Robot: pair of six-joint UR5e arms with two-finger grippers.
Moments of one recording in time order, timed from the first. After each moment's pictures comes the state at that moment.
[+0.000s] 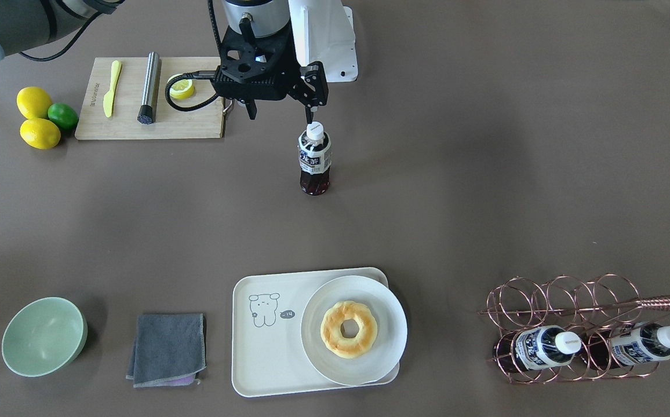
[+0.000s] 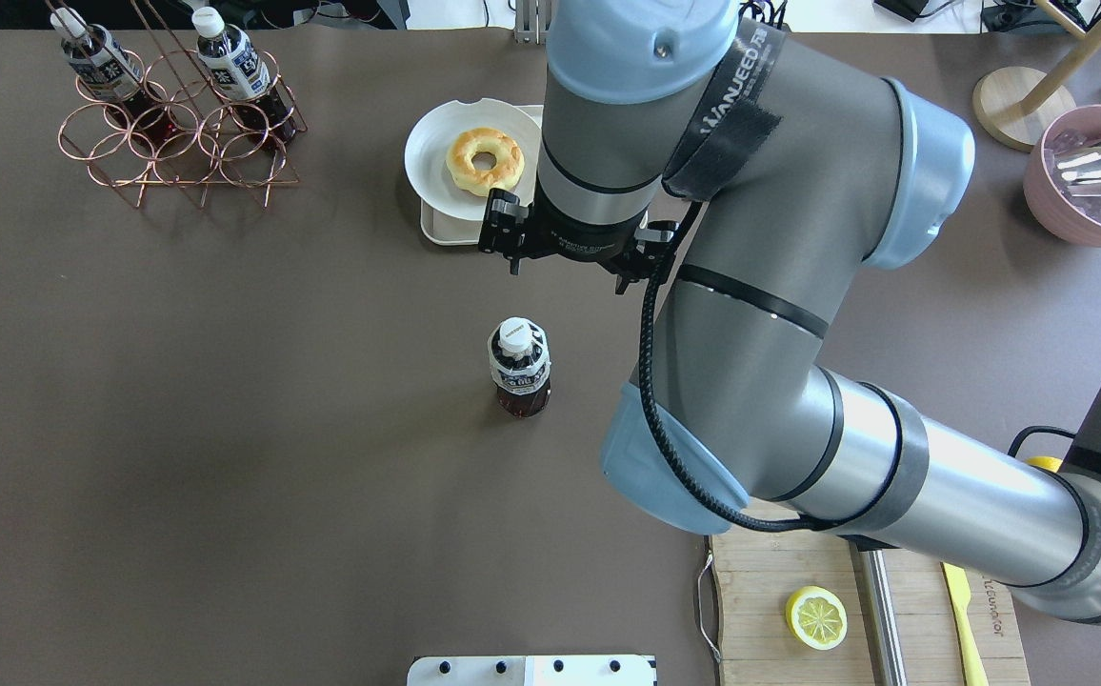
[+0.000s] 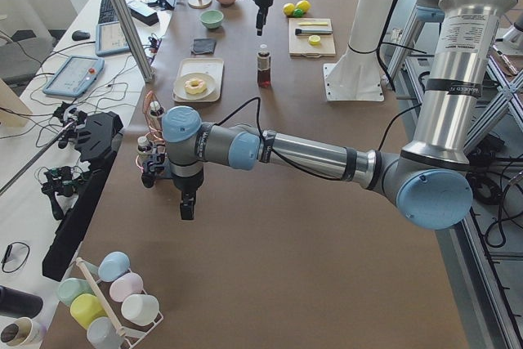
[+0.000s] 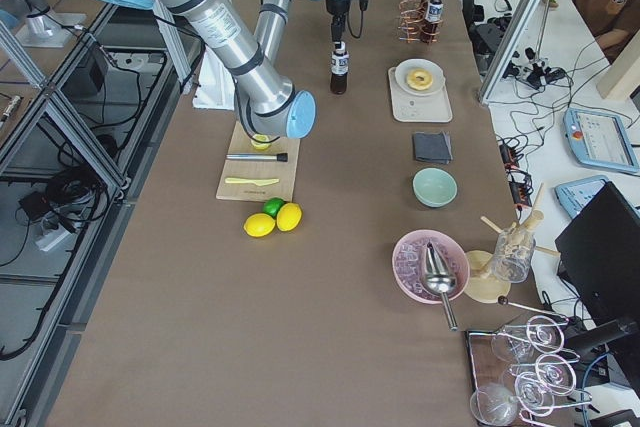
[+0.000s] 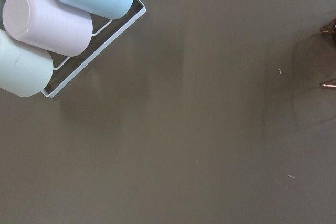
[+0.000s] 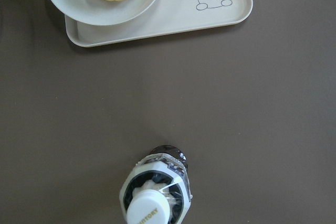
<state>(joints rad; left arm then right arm) -1.52 -1.73 -1.60 -1.58 -2.25 -0.24 0.53 -0.66 1.86 -2.00 1.83 1.31</state>
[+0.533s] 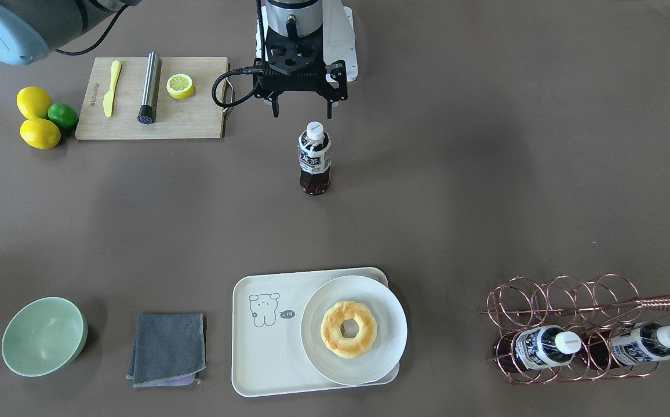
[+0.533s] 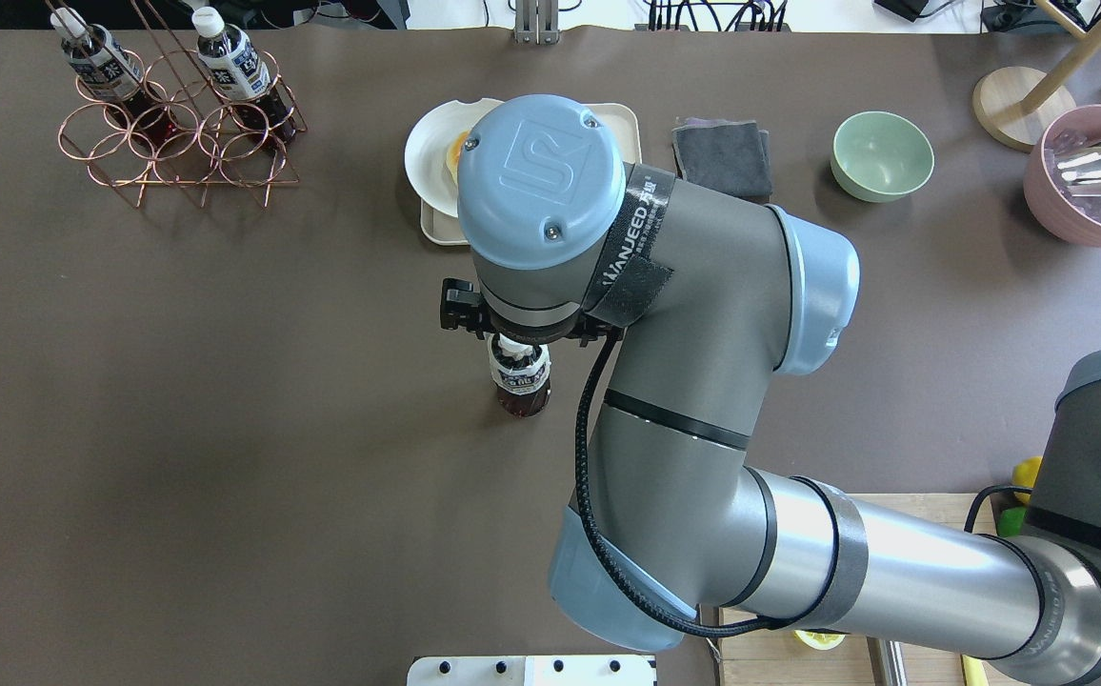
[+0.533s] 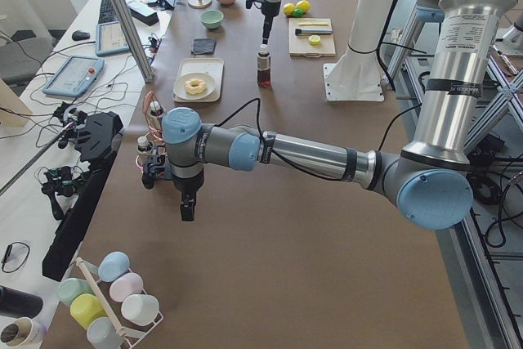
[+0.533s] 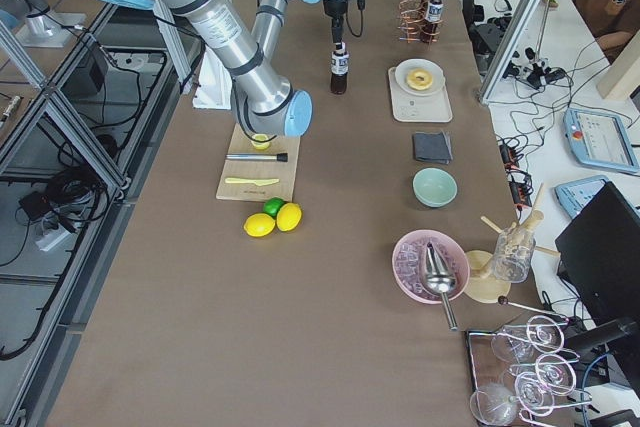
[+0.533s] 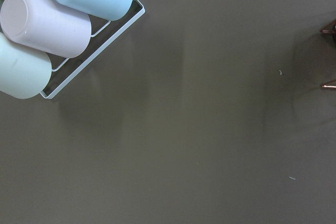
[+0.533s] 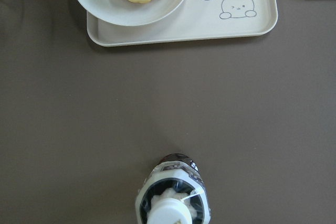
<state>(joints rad) -1.52 -1.73 -1.55 -1.65 -2.25 -0.24 0.49 -0.65 1.83 -1.94 1.76 1.25</state>
